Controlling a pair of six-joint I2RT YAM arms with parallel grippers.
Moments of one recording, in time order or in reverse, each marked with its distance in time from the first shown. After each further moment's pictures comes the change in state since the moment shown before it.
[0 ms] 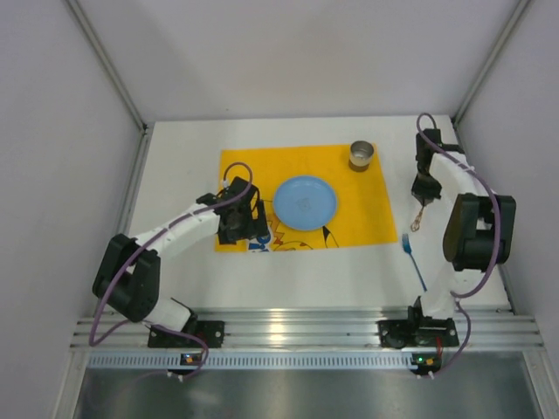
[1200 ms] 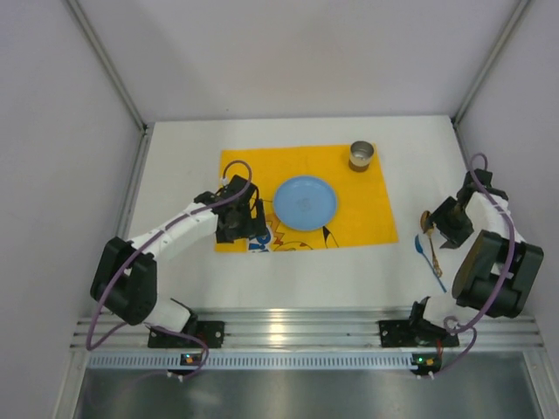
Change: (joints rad) left arm 0.000 -0.024 0.043 -0.067 -0.024 0.026; right arm -0.319 -0.353 -0.388 0.028 -0.386 0.063
